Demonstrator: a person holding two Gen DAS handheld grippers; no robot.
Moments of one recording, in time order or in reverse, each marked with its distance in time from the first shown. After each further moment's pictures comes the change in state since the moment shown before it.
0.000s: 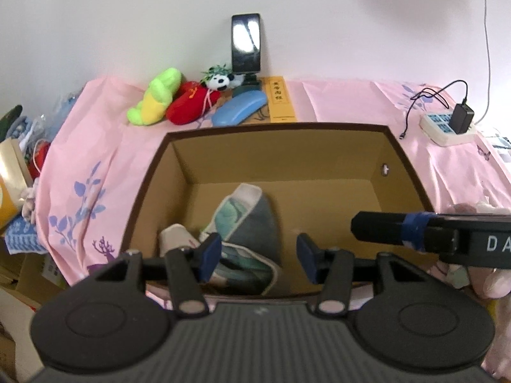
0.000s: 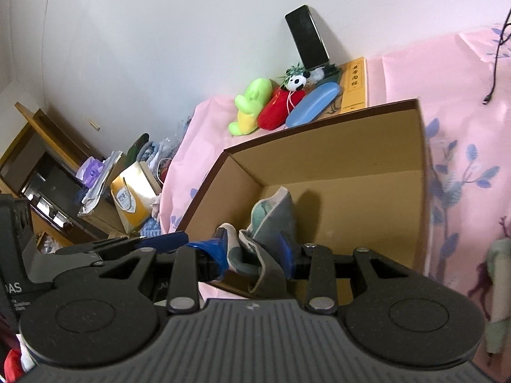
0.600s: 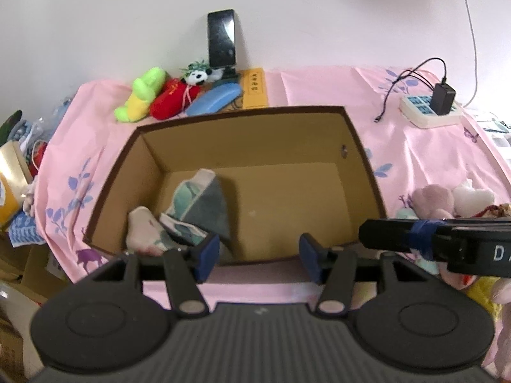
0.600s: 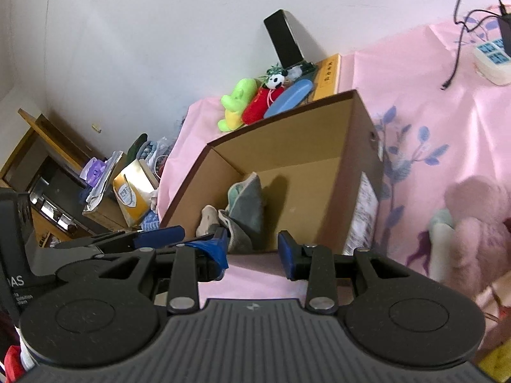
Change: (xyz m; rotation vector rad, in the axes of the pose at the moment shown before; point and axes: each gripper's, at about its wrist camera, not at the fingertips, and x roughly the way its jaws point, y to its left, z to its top) left arm -0.013 -0.069 -0.015 0.030 0.026 0.024; right arm -0.059 -0.042 -0.021 0.036 0.011 0.004
